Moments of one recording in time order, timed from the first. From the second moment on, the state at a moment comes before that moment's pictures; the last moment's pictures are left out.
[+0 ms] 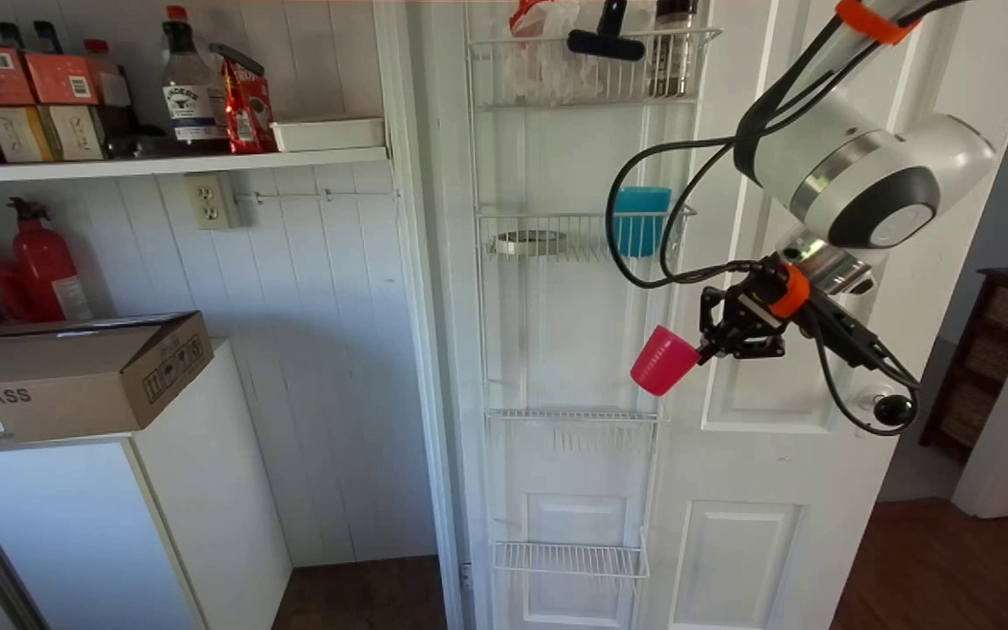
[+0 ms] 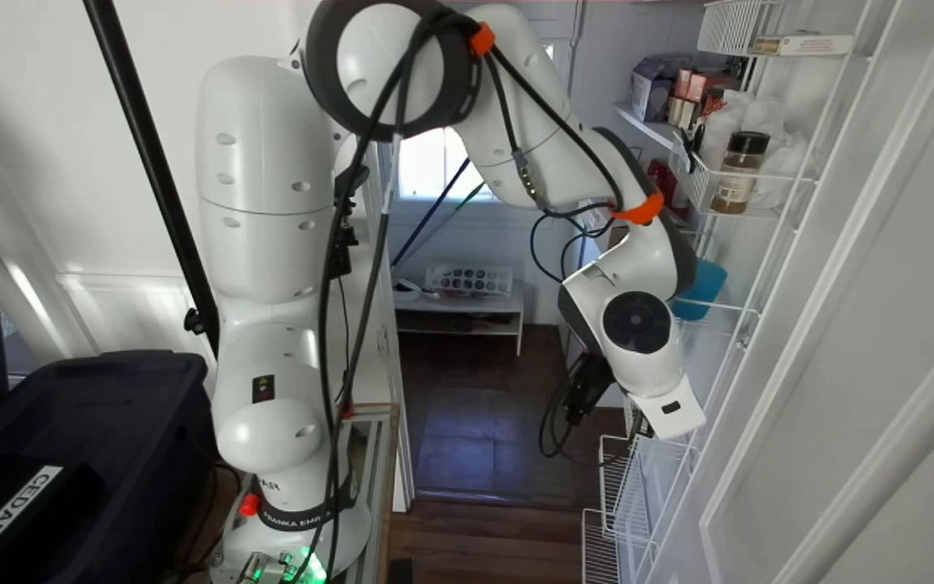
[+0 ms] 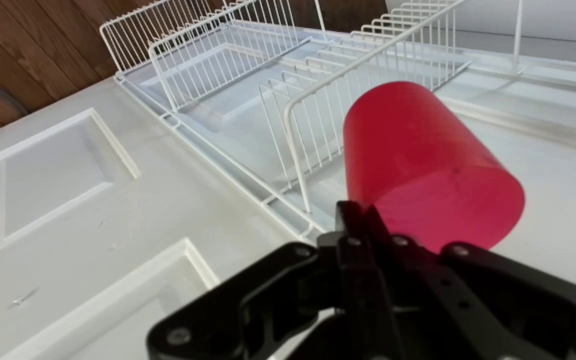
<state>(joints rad) 0.31 0.19 -0.08 -2.39 1.60 2.89 -0.62</state>
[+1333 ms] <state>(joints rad) 0.30 0.43 -0.07 -2.17 1.67 2.87 -0.80</state>
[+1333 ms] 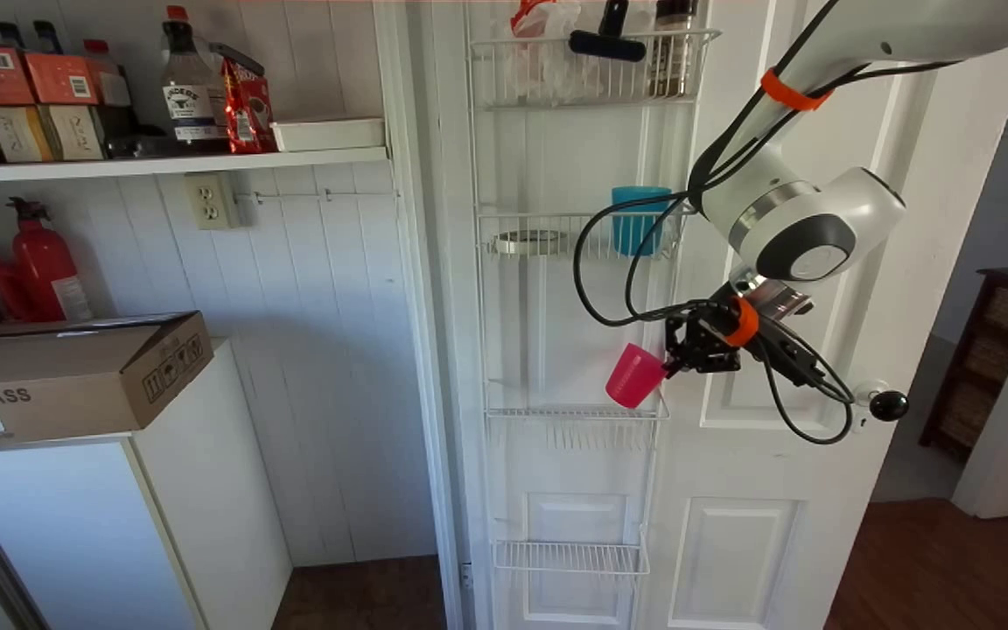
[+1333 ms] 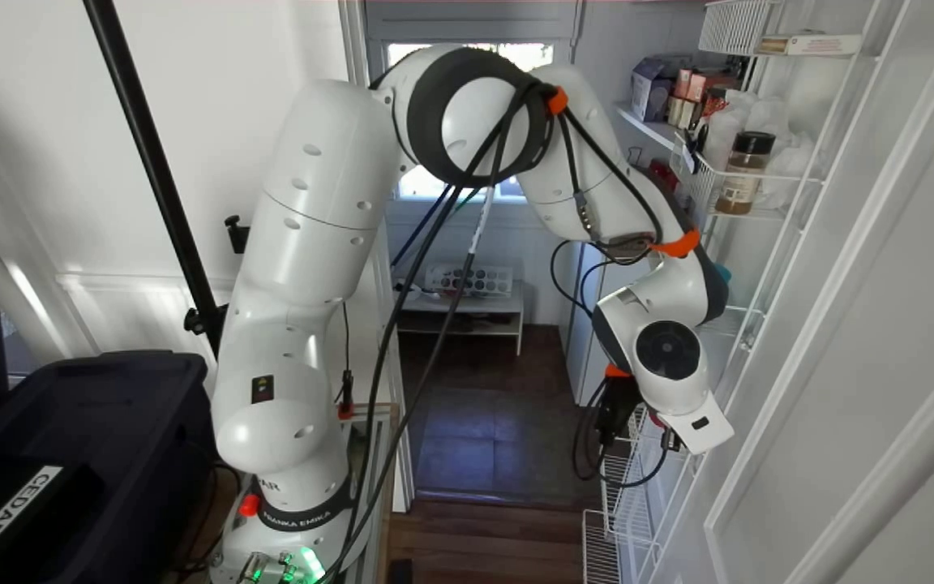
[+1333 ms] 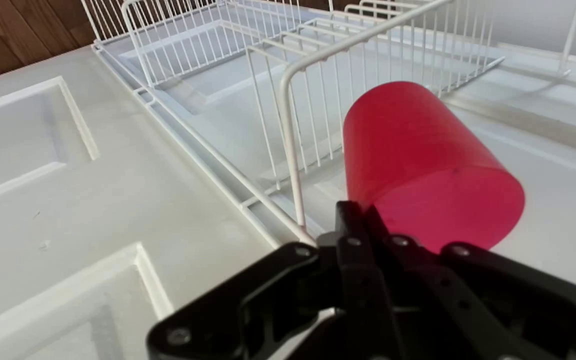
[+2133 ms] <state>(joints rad) 0.30 0.43 -0.09 -2.17 1.57 2.81 -0.85</state>
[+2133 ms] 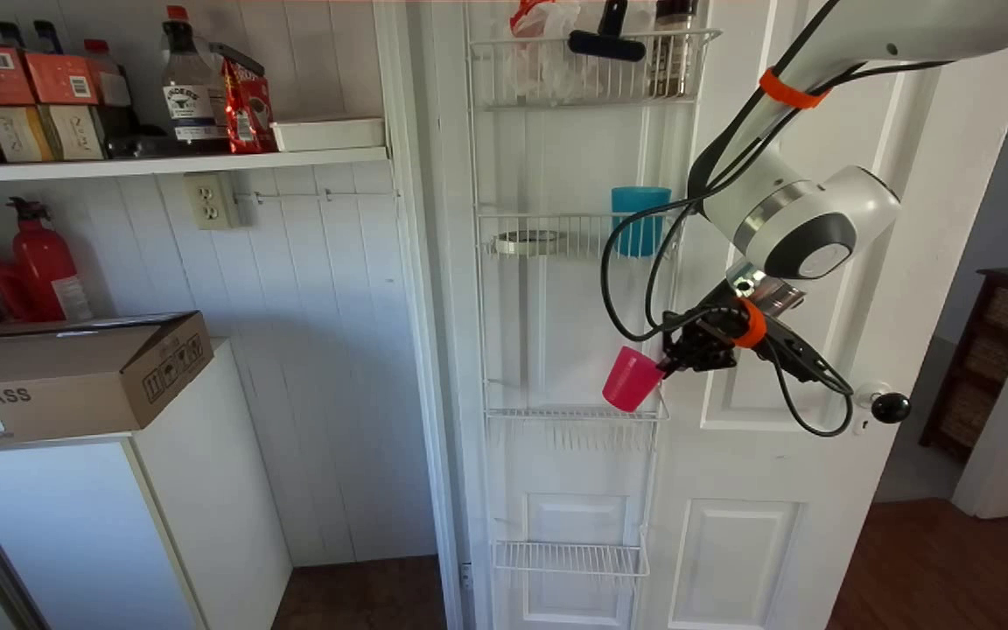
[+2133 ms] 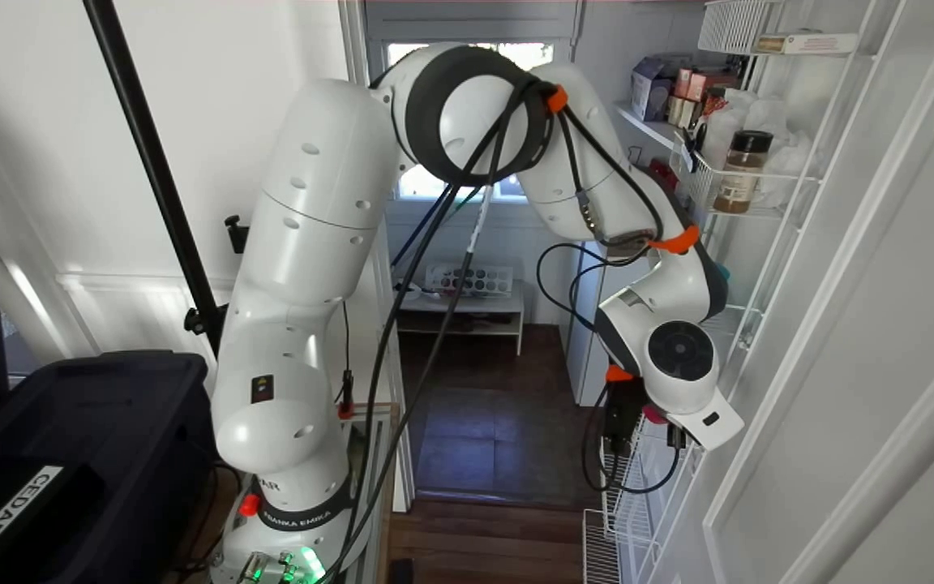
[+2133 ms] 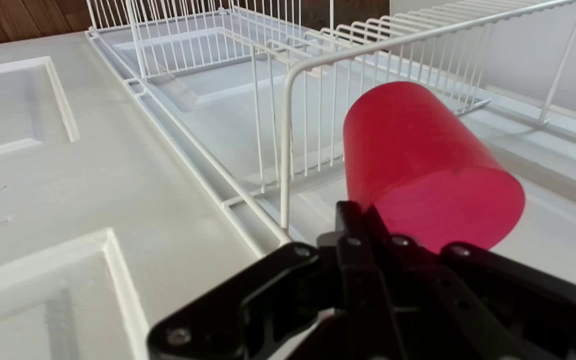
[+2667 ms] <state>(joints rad) 0.30 0.43 -0.09 -2.17 1.49 2.82 -0.85</state>
